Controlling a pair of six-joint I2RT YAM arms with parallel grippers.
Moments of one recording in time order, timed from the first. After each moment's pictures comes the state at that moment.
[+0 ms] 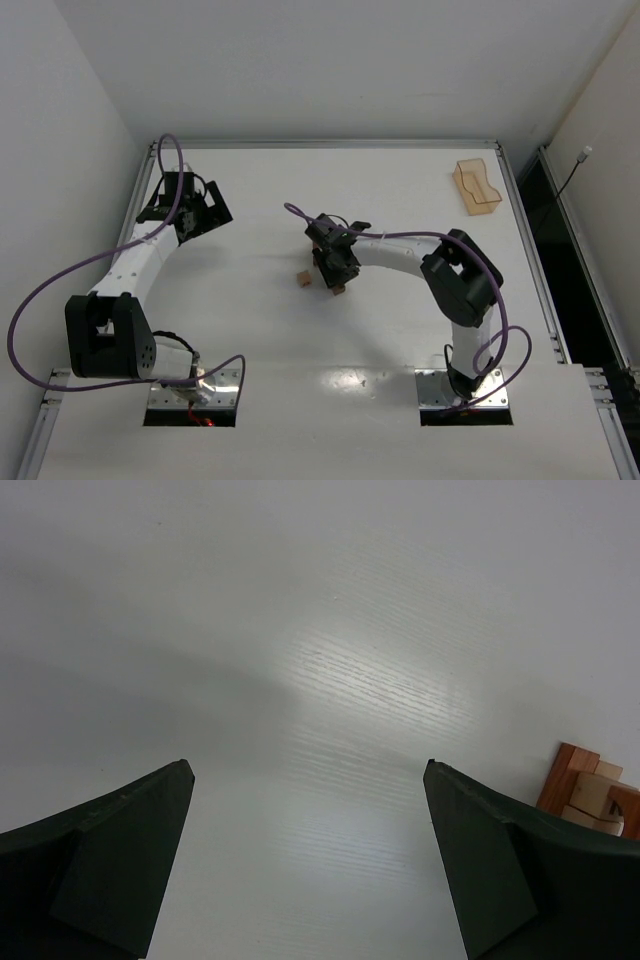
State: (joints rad) left arm 0.00 1.36 1.03 -0.48 -0.07 -0.45; right arm 0.81 1.93 1.24 -0.56 0.11 0.35
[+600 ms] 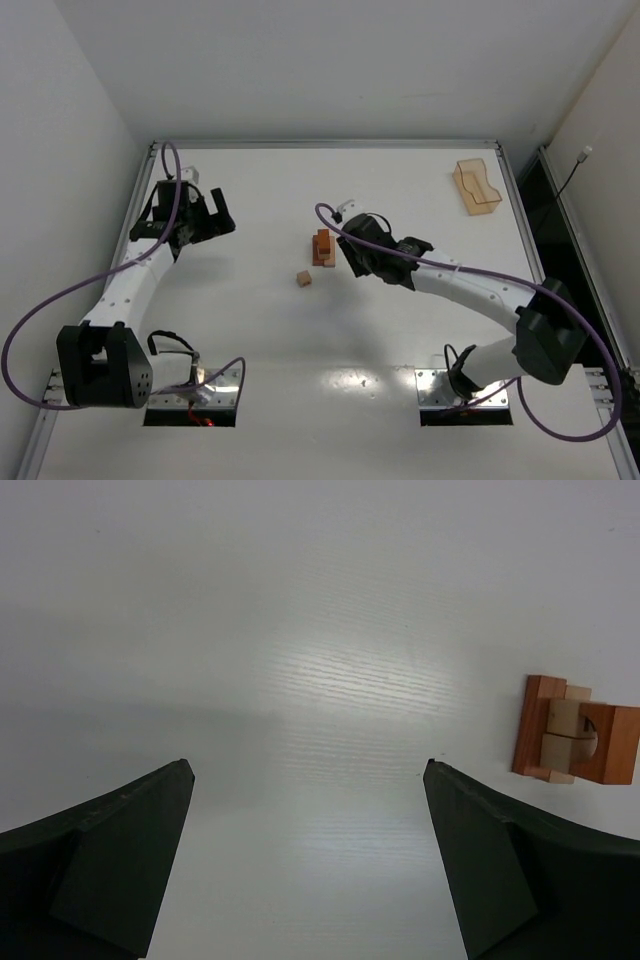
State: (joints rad) left arm 0.00 1.23 0.95 -0.45 0.05 -0.33; right arm 0.83 1.42 0.97 -0.39 0.34 0.14
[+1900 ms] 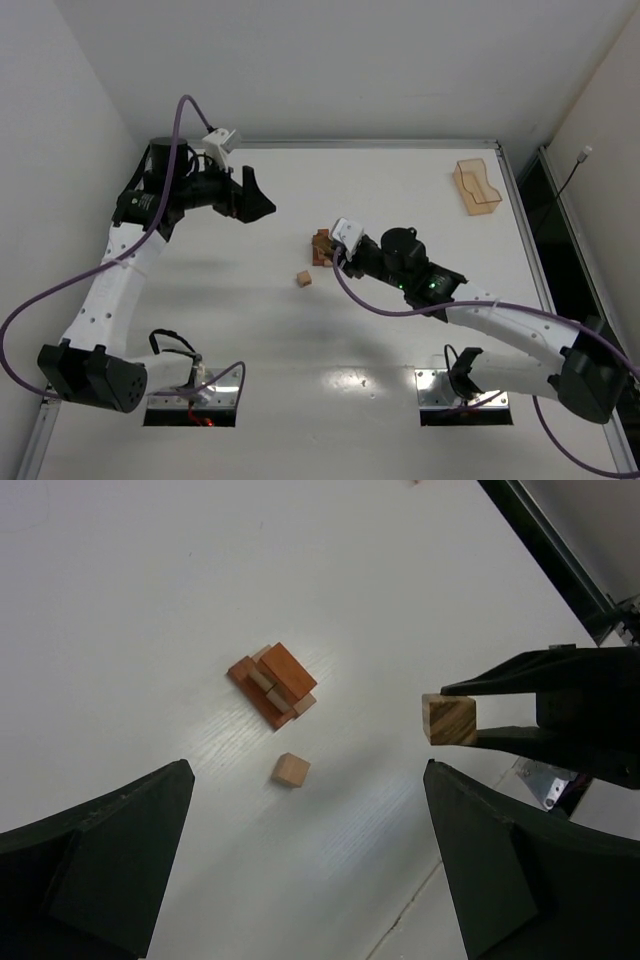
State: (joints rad) left arm -0.15 1.21 1.36 -0.67 0.67 -0.04; right arm 0.83 1.13 0.68 0.20 -0.09 -0.36
